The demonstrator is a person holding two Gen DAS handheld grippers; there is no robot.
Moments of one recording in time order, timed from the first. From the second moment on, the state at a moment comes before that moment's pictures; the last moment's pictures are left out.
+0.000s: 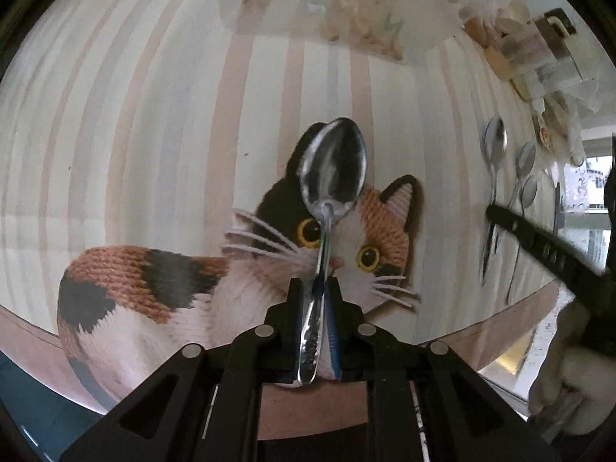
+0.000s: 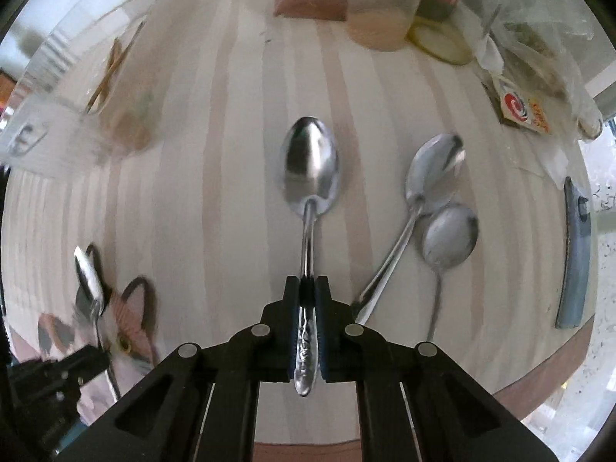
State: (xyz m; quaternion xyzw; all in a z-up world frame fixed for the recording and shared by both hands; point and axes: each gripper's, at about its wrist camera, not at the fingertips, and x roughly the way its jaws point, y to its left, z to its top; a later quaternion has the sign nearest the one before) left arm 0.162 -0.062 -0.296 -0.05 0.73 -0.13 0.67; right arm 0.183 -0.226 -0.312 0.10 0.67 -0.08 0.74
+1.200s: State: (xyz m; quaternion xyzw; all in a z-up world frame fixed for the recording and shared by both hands) left arm 0.200 0.013 -0.244 0.06 0.66 -0.07 0.75; right arm 0.144 -0.206 -0.306 0.17 0.65 -0.07 0.73
